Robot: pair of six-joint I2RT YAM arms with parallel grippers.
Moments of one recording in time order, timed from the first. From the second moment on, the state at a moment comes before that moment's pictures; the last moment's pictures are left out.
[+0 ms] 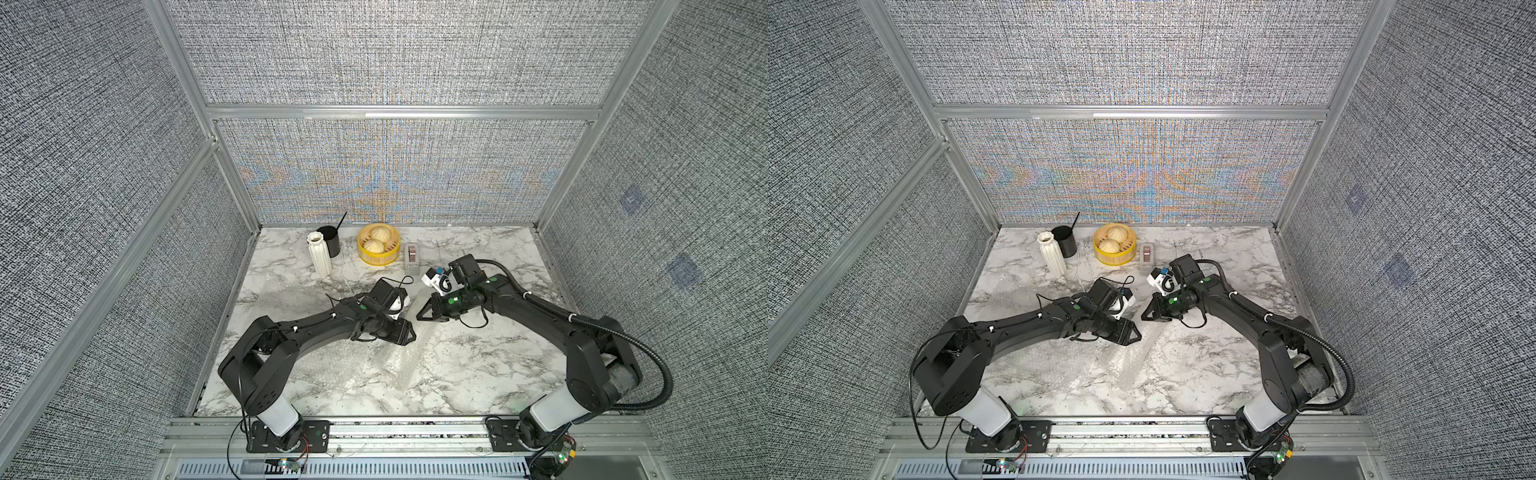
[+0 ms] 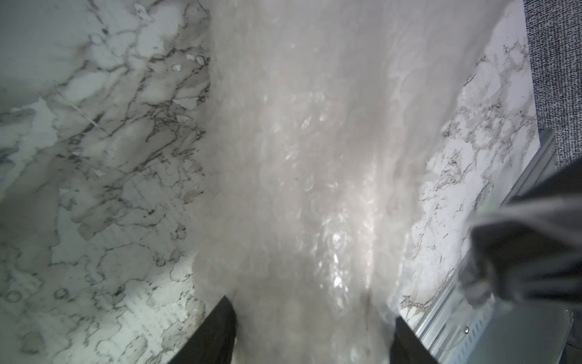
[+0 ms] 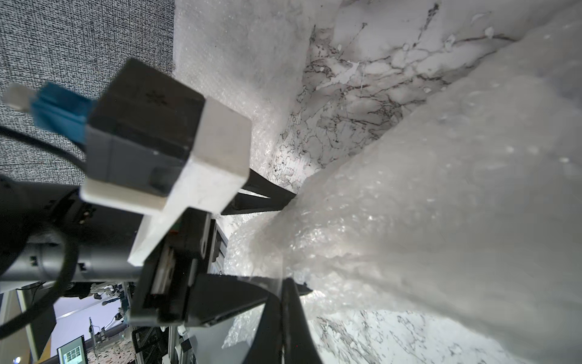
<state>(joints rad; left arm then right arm) -0.79 1.63 0.98 -0.41 0.35 -0.40 0.49 1.58 1.09 -0.58 -0.71 0.37</state>
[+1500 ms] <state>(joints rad) -0.79 1.63 0.99 -0.43 0.36 -0.37 0.47 1.65 1.23 -0.77 -0.67 0.13</state>
